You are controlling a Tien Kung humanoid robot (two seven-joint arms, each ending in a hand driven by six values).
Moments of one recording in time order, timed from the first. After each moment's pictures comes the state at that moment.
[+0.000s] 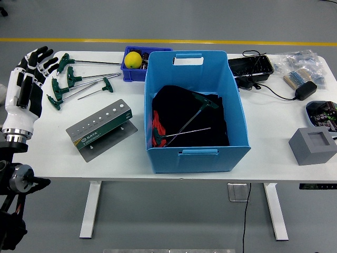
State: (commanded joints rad) left arm -0.10 0.06 -1.60 -1.37 1.10 -0.07 -0.25; right arm 0.16 -0.20 0.54 0.25 -0.25 -0.26 -0.19
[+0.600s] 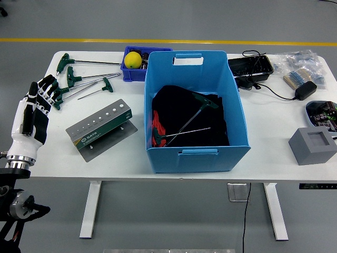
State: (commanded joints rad) left arm 0.01 0.10 -1.53 -1.39 1.06 -0.04 -0.32; right arm 0.12 -0.17 0.47 0.24 -0.08 -0.27 -0.14
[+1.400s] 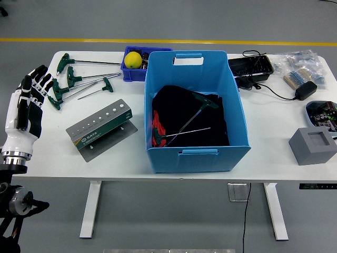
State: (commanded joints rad) left arm -0.01 0.08 -1.55 -1.42 1.06 0.00 -0.36; right arm 0.09 -0.15 0.32 0.22 0.17 -0.26 -0.06
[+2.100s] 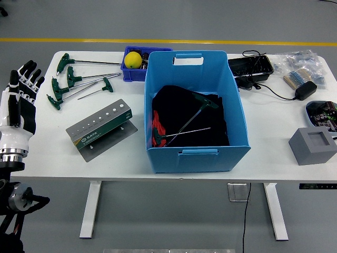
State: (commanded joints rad) left arm -0.02 0.07 -1.58 -1.42 1.05 0.02 -0.36; right arm 0.10 -0.15 0.28 0.22 0.18 -0.25 -0.05
